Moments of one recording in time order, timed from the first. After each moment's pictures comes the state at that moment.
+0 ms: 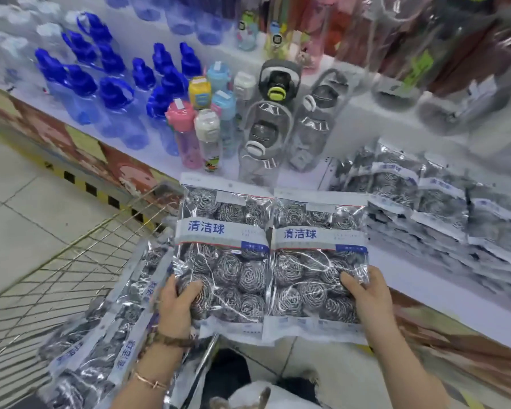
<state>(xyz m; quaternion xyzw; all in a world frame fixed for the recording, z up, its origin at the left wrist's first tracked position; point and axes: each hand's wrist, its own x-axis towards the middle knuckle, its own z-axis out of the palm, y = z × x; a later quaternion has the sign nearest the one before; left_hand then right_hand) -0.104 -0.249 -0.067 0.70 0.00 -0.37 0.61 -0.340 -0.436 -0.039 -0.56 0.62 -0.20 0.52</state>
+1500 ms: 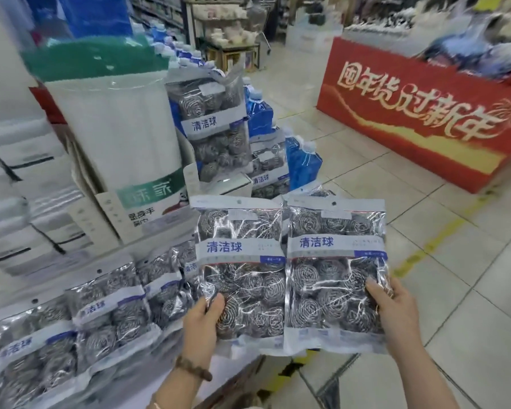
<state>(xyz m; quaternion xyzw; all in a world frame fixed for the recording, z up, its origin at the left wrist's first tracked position) -0.684 -0.678 -0.004 0.58 -0.45 -0.58 0.35 -0.945 -0.571 0.027 -0.19 0.72 -0.62 0.27</state>
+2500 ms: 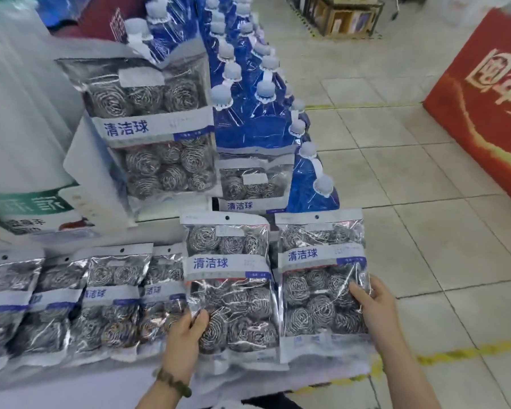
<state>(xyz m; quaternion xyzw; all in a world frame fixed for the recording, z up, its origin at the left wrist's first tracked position) -0.946 -0.775 -0.035 0.71 -0.32 -0.50 0.37 -1.253 -0.819 -0.053 -0.35 0.70 -0.45 0.43</state>
